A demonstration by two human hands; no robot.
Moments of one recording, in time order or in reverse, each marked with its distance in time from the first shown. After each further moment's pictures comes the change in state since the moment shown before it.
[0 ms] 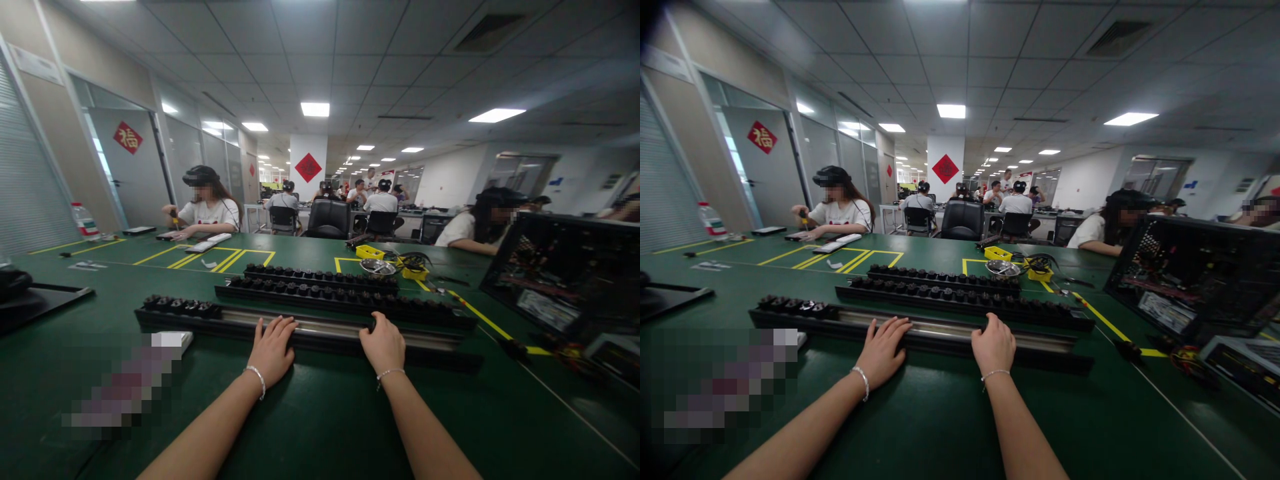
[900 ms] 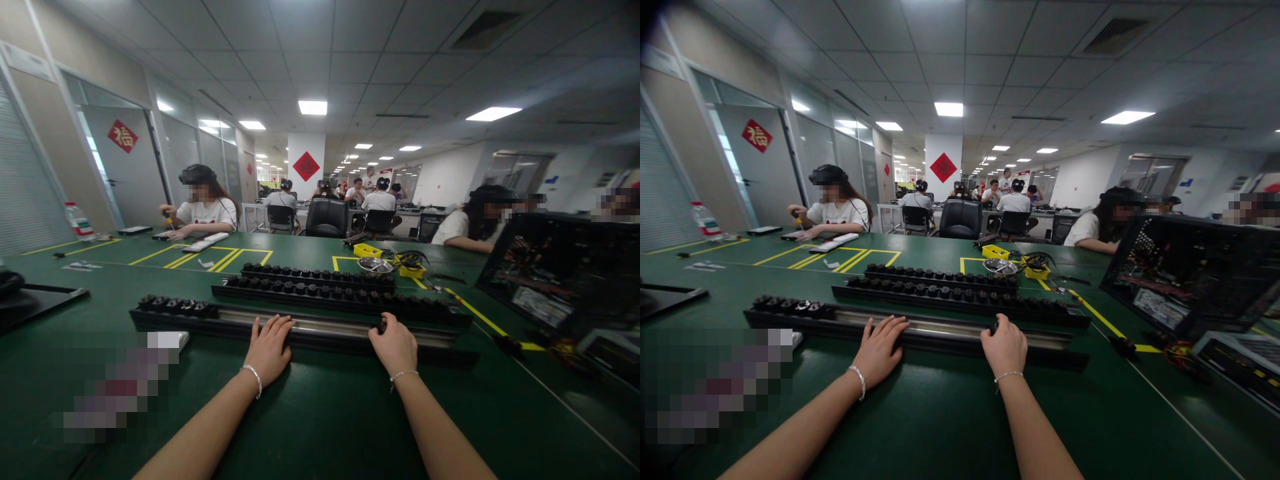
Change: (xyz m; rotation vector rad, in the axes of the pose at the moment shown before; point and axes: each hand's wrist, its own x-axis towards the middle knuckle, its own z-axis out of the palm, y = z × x) left_hand 0.000 0.000 0.003 0.024 0.010 0.002; right_hand 0.006 0.027 -0.010 -0.060 0.026 0.005
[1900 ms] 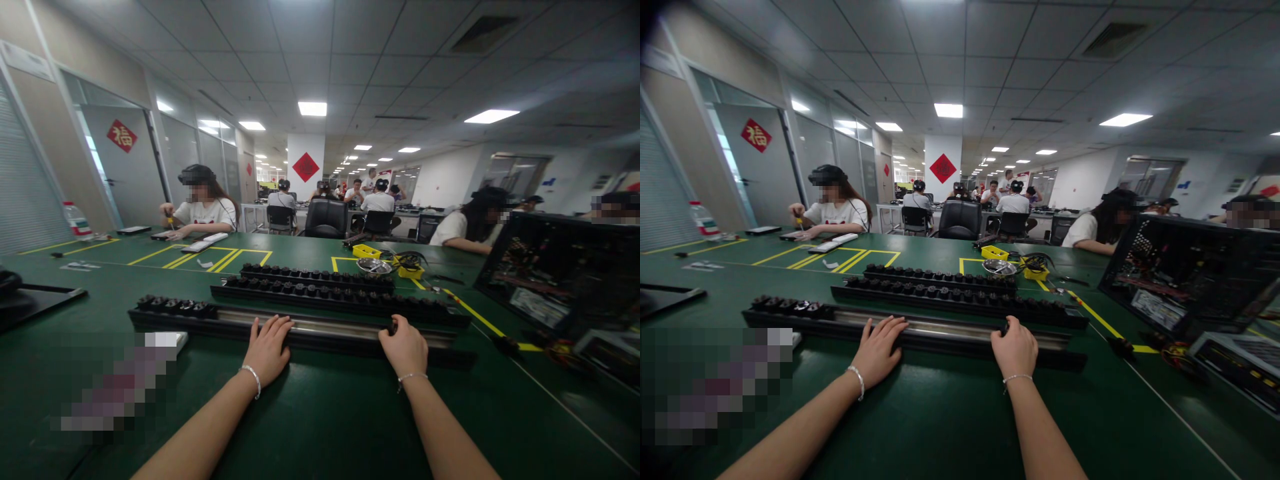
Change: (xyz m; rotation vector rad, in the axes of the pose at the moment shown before) left_hand 0.000 0.001 -0.001 -0.026 -0.004 -0.004; right_hand 0.006 0.023 -0.001 0.002 0.069 0.051
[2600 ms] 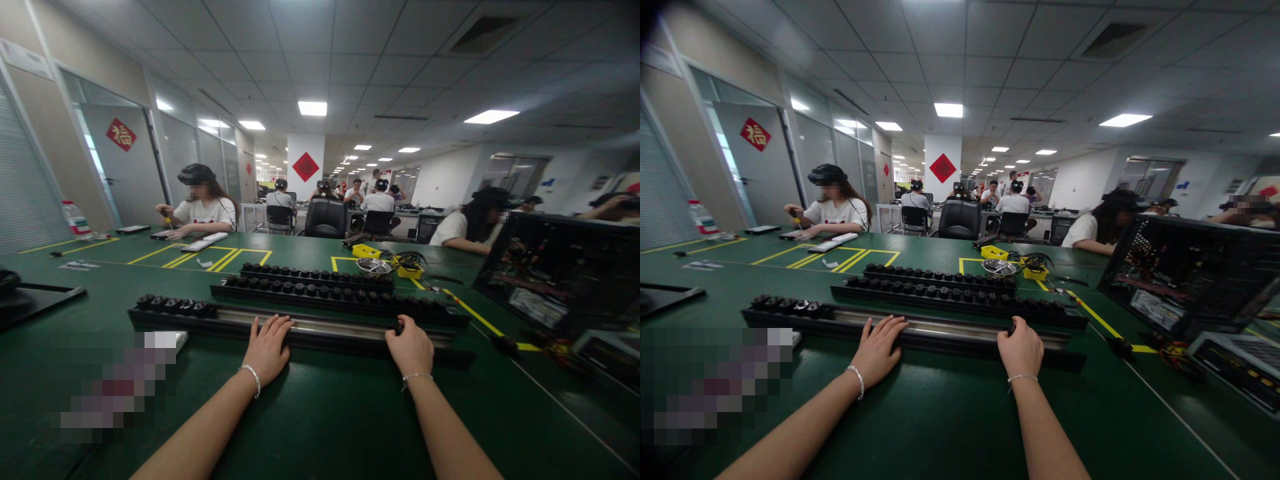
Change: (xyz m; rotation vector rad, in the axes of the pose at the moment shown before) left_hand 0.000 -0.001 0.001 0.011 0.001 -0.003; right_hand 0.004 0.011 -0.002 -0.007 0.038 0.023
